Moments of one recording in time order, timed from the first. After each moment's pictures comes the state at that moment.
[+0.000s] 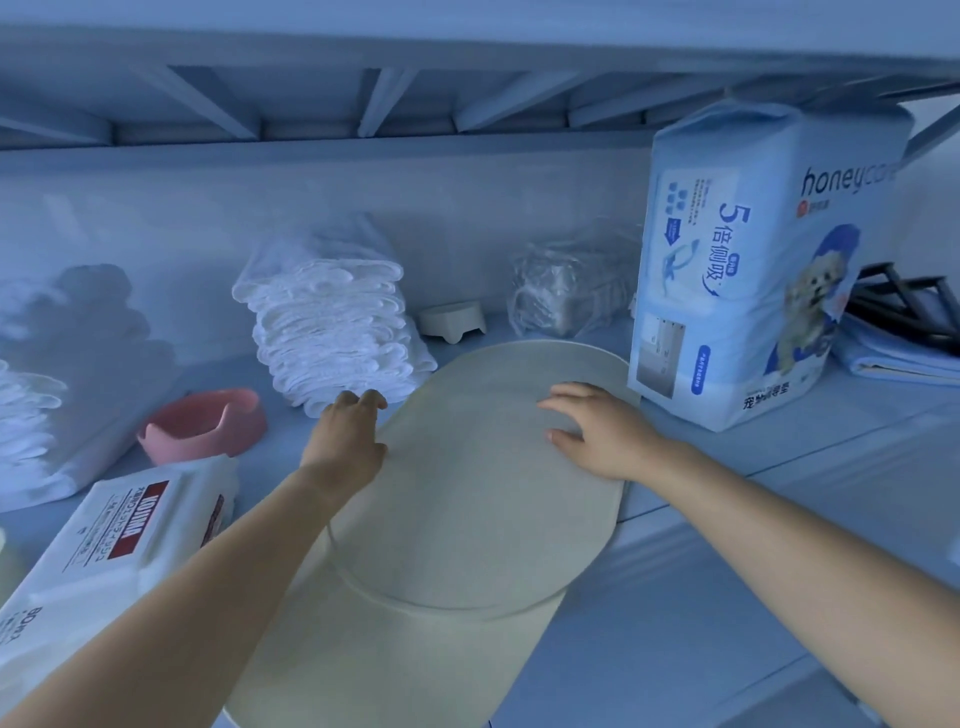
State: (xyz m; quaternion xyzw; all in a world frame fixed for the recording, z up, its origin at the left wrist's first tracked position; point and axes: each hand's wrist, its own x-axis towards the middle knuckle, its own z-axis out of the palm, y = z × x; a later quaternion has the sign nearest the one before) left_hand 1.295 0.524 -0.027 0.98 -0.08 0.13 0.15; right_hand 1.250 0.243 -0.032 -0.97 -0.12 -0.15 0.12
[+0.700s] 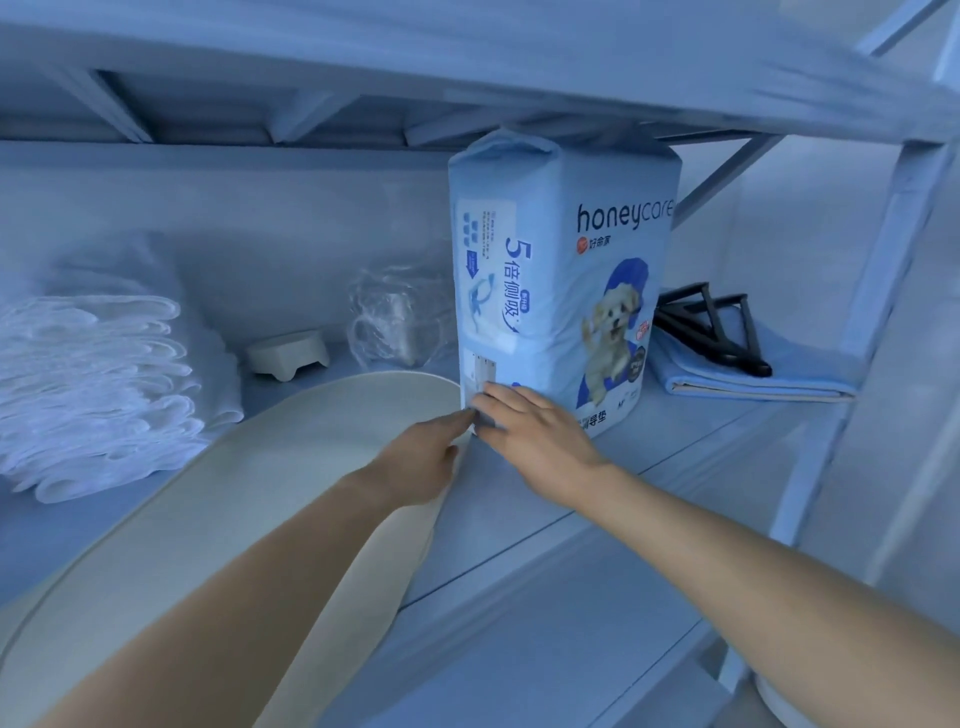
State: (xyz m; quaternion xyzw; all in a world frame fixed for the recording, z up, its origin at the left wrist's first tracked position) left_hand 1.310 0.276 -0.031 0.89 -0.40 0.05 0.22; right_hand 1.243 0.115 -0.029 -0.91 -0.16 -0.32 -0.18
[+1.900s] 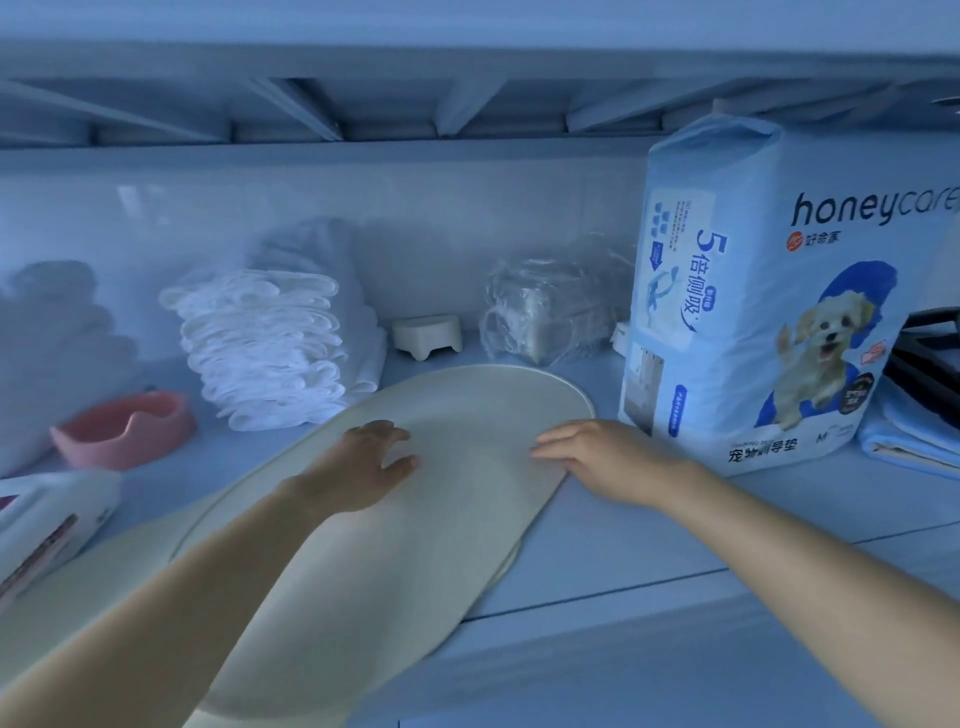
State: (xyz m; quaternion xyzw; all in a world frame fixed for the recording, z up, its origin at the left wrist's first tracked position) left_hand 1.313 0.411 -0.032 0.99 -0.11 0.03 0.11; right_hand 1.327 0.113 -0.041 -0.94 -0.31 -0.11 0.03
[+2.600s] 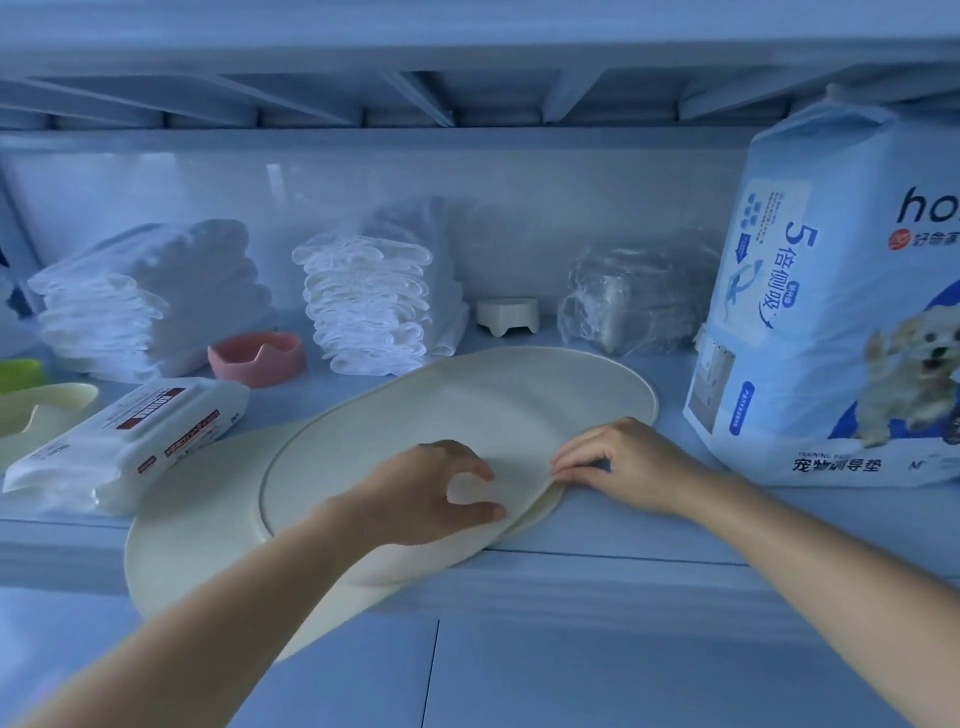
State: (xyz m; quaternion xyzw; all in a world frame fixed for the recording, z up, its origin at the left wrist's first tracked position) left_hand 1.197 0.377 -0.033 0.98 -0.12 0.03 0.16; right_hand 1.286 0.136 -0.036 -0.87 -0.43 -0.07 0.22
